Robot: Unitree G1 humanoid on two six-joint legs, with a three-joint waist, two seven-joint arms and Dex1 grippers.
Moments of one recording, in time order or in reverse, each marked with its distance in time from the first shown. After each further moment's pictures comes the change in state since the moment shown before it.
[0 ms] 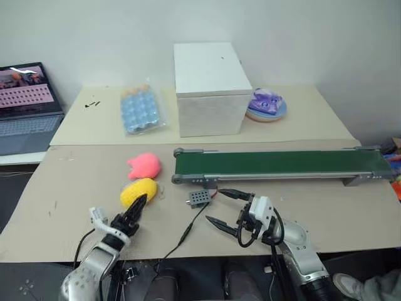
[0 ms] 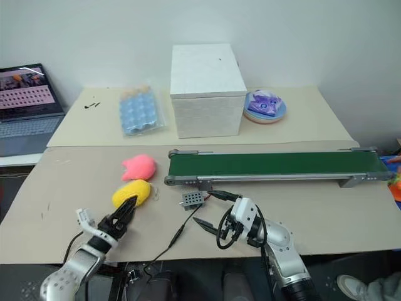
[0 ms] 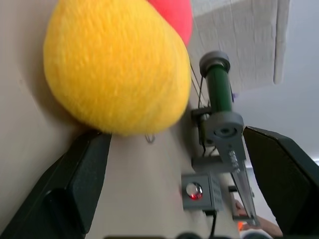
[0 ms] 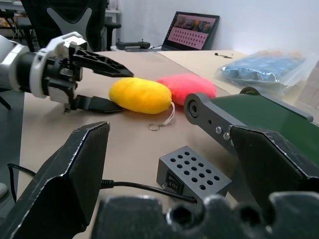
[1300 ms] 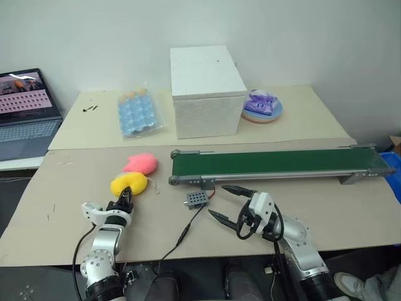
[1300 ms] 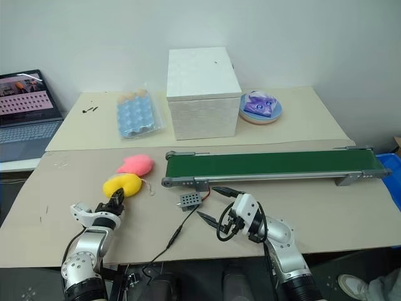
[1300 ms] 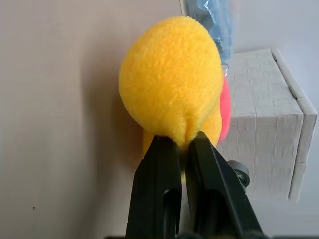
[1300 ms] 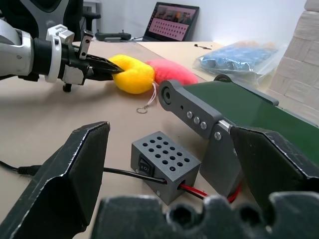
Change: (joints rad) left arm -0.174 -0.150 0.130 0.108 -0.047 -0.195 0.272; right arm -0.031 -0.001 -0.020 0.056 -0.039 0.000 -0.042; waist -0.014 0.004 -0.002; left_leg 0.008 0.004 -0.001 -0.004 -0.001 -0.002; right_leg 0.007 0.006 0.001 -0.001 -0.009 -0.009
